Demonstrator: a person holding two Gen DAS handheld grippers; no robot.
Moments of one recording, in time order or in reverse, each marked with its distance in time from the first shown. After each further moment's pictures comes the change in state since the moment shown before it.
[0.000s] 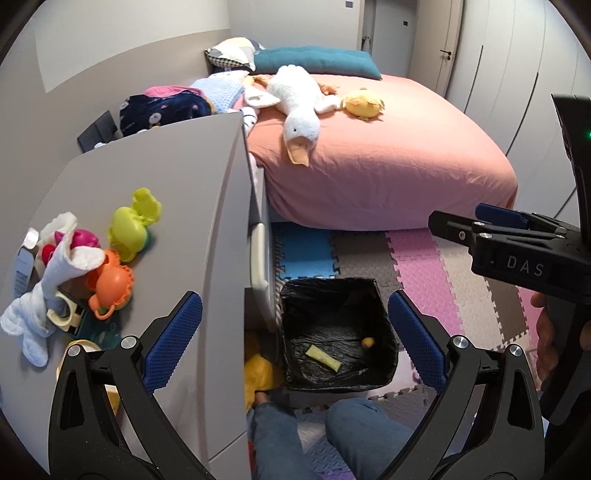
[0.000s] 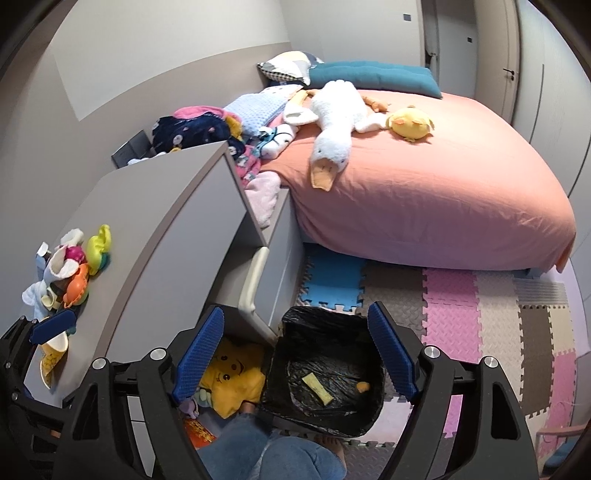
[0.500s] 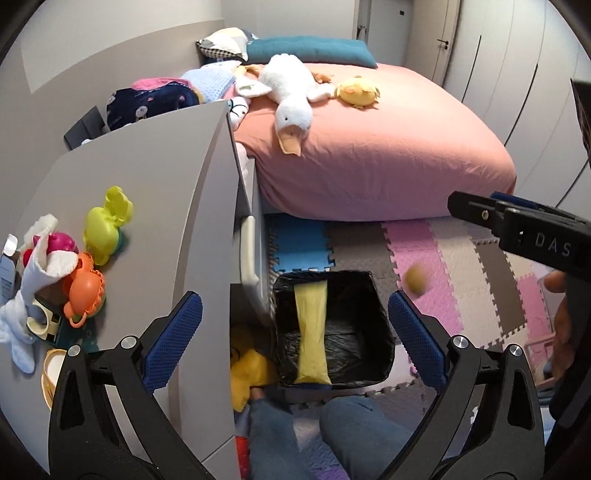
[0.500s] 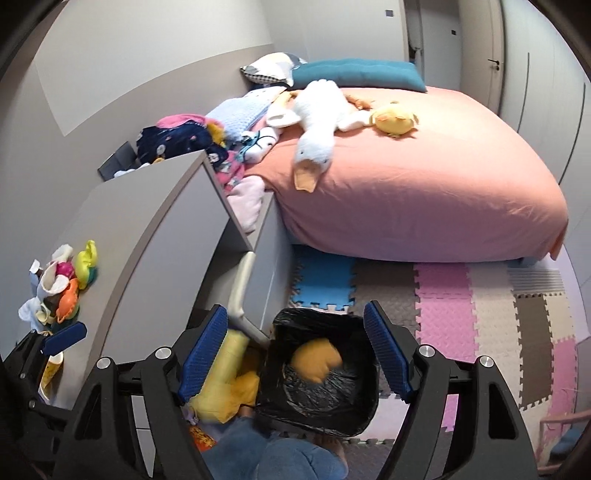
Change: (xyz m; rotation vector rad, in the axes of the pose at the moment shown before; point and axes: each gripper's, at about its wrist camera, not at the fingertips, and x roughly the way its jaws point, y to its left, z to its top) left arm 0.024 -0.017 0.007 0.015 0.049 -0.024; right arm -0.003 -0.026 0.004 0.064 -0.006 -0.038
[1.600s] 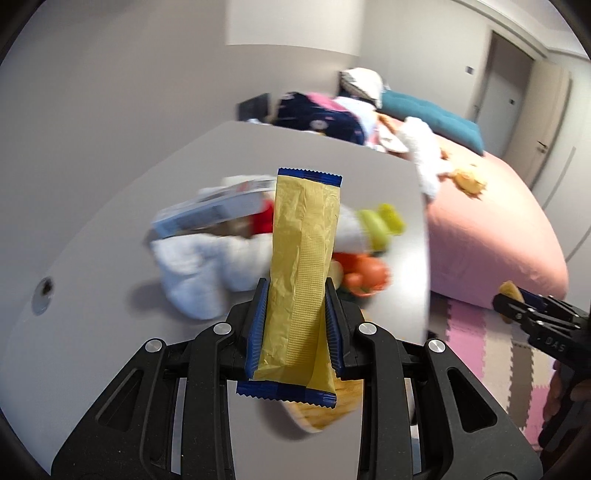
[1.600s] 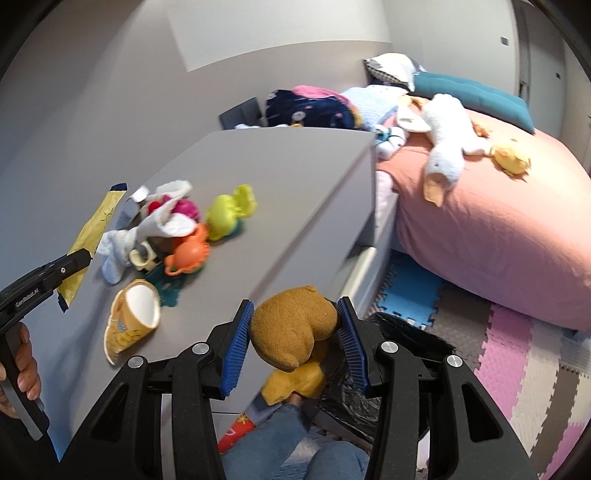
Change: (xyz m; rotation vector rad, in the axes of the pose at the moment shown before) left arm -0.113 0.181 -0.061 -0.390 -0.160 0.230; right arm 0.000 0.150 -0.020 -0.284 0.036 0.283
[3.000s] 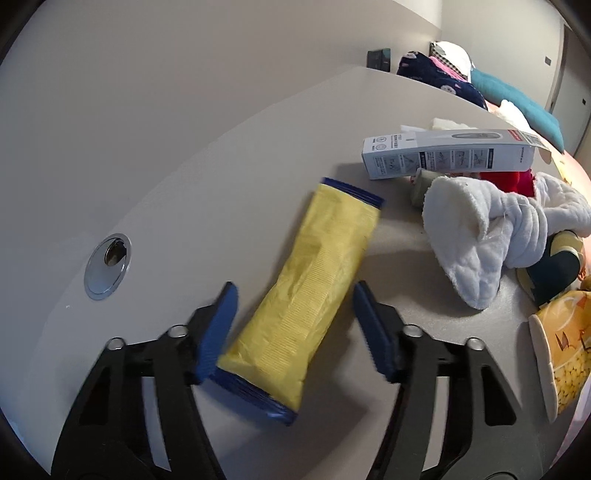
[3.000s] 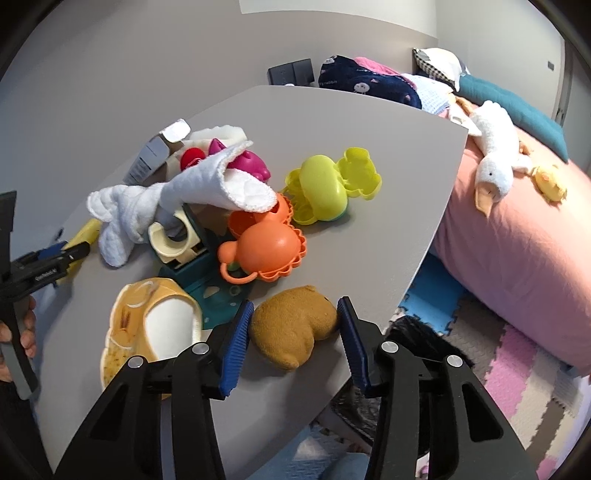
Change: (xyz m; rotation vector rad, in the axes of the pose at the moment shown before) left arm 0.067 0.176 -0.033 -0.111 0.135 0.275; right arm 0.089 0.105 0.006 -0.146 0.107 0.030
